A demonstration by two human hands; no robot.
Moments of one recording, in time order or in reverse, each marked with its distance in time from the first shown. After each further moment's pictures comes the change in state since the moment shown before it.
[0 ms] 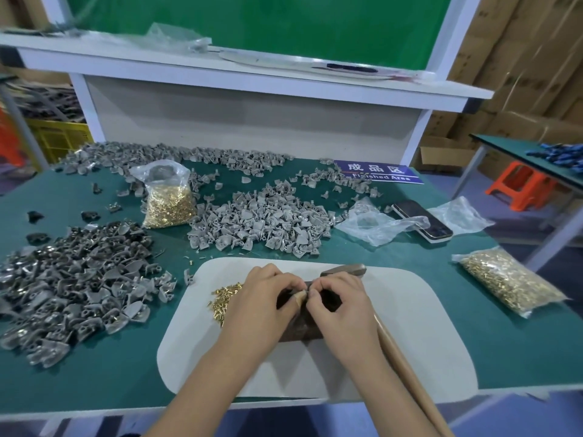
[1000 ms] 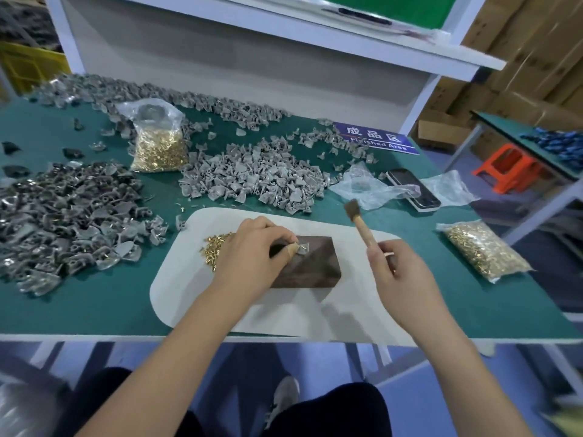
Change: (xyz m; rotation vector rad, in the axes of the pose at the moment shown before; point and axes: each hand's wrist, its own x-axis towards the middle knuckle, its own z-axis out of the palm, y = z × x) left_hand -0.001 0.003 -0.003 0.005 0.004 -0.045; right_hand -0.006 0.000 -0.098 -0.287 -0.154 0.256
